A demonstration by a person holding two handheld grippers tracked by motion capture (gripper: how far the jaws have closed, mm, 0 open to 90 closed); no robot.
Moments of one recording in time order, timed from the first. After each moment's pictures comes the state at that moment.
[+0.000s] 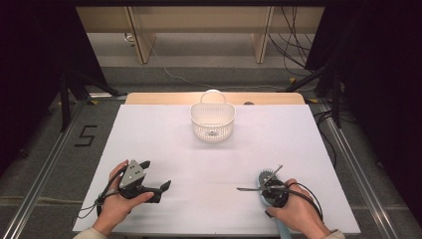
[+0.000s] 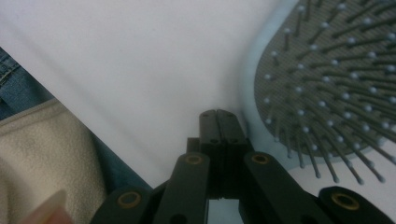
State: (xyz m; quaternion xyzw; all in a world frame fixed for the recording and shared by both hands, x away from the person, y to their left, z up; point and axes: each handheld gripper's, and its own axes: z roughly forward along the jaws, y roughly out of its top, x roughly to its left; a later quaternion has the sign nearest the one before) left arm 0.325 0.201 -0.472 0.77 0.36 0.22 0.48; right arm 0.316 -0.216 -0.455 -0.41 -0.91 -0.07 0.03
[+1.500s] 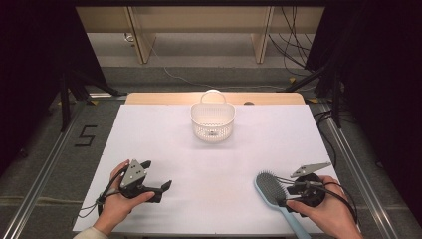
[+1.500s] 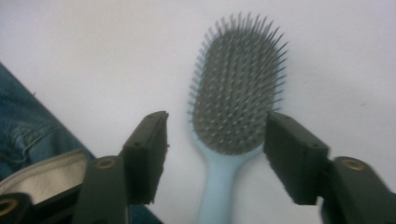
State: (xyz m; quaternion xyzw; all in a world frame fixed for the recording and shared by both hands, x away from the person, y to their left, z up) left arm 0.326 0.199 -0.472 0.77 0.36 0.22 0.48; right arm 0.298 -0.274 -0.405 -0.44 -0.86 -0.26 -0.07
